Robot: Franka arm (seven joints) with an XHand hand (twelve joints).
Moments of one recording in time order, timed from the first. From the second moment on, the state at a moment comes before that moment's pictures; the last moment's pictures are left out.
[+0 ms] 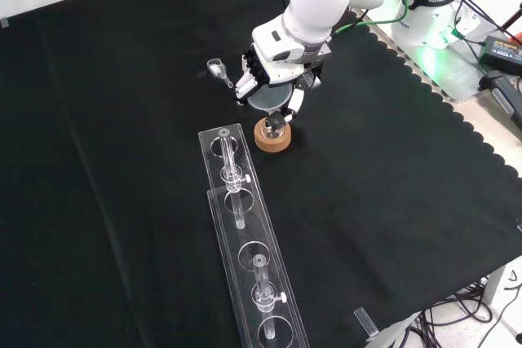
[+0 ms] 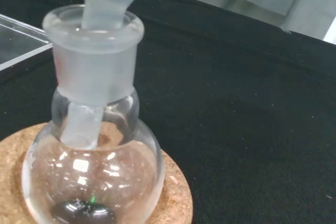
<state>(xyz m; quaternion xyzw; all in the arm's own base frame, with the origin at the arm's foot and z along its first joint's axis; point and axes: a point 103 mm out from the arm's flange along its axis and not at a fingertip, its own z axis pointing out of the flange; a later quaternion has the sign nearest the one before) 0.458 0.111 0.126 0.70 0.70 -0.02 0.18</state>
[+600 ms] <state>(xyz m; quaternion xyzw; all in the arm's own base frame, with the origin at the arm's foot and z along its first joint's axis) 0.461 0.100 0.137 0.69 0.71 0.01 0.16</state>
